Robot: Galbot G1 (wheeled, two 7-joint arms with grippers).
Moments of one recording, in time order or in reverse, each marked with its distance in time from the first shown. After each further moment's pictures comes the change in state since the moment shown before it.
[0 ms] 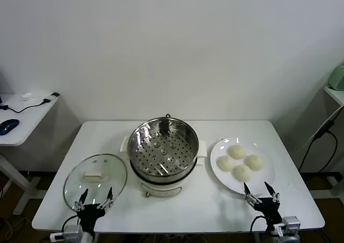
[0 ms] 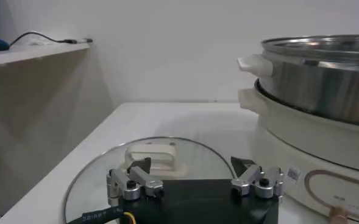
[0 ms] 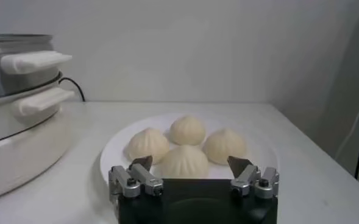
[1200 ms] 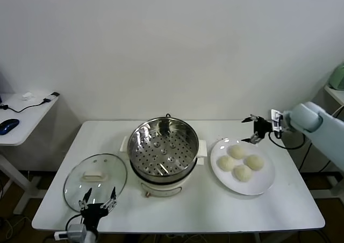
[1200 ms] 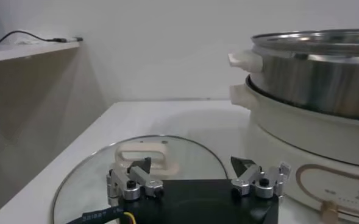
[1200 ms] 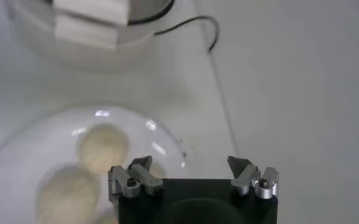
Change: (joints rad) left arm -0.020 0.010 0.023 0.026 0.013 -0.009 0.001; right arm 1.789 -0.535 -1.601 -0.743 -0.110 0.071 -1.030
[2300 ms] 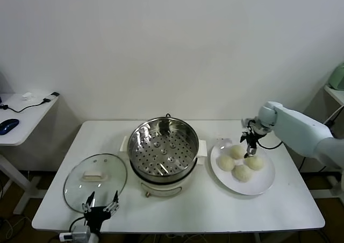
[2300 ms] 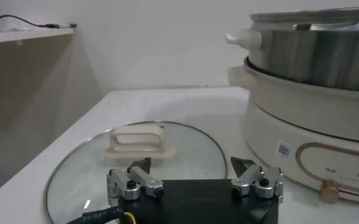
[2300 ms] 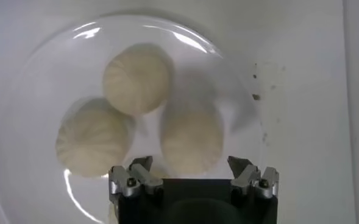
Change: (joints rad) left arm -0.009 -0.003 0.018 0.053 0.017 -0.012 0.000; right arm -0.050 0.385 -0.188 -0.482 -0.041 -0.015 -0.015
